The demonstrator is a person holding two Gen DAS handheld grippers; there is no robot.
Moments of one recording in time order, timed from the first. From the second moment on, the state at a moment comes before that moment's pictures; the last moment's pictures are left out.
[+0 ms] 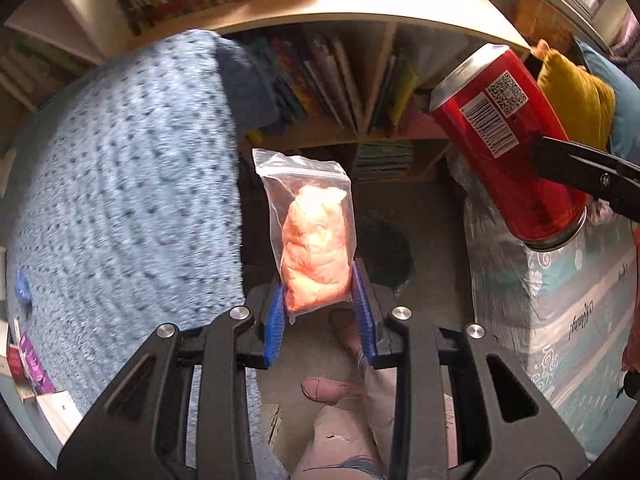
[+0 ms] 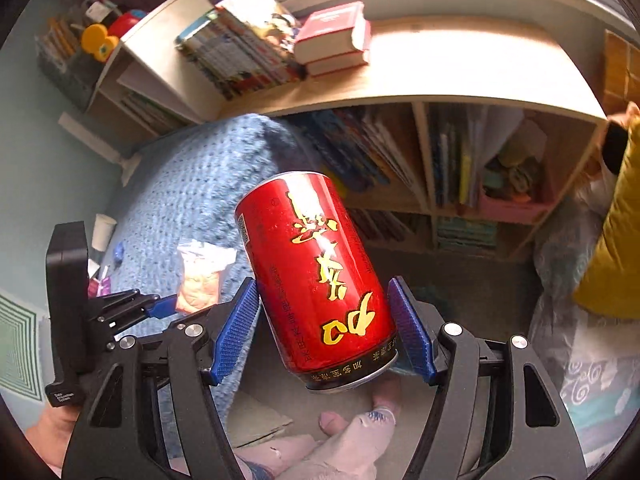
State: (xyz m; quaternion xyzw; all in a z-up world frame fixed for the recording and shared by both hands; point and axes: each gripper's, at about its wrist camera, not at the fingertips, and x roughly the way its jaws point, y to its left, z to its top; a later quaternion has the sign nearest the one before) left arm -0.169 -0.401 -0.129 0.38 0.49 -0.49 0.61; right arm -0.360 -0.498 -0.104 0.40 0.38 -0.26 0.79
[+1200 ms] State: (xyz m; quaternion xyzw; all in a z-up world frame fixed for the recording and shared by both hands) left arm -0.281 -0.481 -0.313 0.56 0.51 -0.48 0.44; right arm -0.436 -0.530 -0.305 0.57 0.42 -0.30 0.65
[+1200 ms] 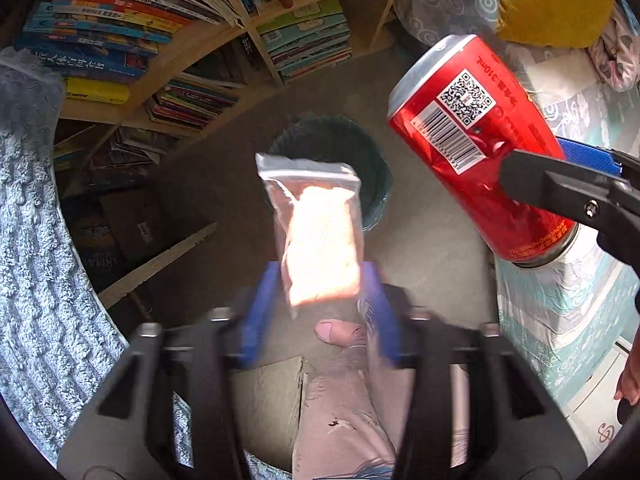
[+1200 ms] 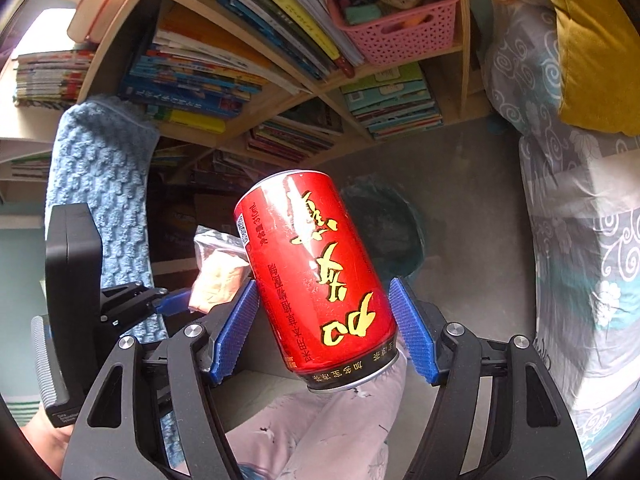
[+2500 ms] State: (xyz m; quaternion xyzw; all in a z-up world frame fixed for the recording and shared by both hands) left arm -0.100 -0.339 -0.117 0.32 0.51 -0.40 0.69; right arm -0.276 -0.507 -0.136 0.37 0.39 -0.12 0.84
